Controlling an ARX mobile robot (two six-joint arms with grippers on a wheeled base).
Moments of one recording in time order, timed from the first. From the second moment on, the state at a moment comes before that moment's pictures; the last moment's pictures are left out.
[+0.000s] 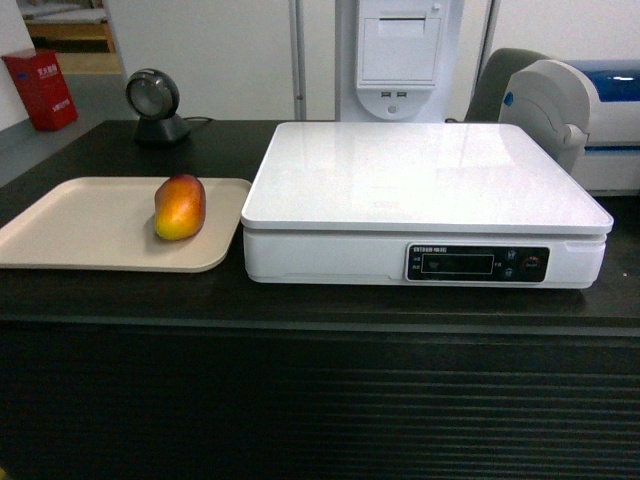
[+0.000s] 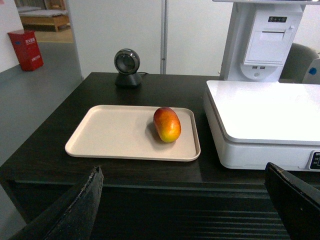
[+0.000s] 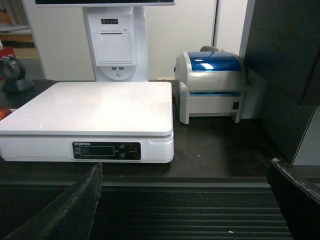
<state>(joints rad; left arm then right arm) -0.39 0.38 0.13 0.20 -0.40 -0.07 0.00 0.01 0.01 0.00 0.00 0.00</state>
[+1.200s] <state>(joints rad) -0.01 2.15 1.43 0.12 0.10 -0.12 0.00 0.01 0.01 0.00 0.00 0.00</state>
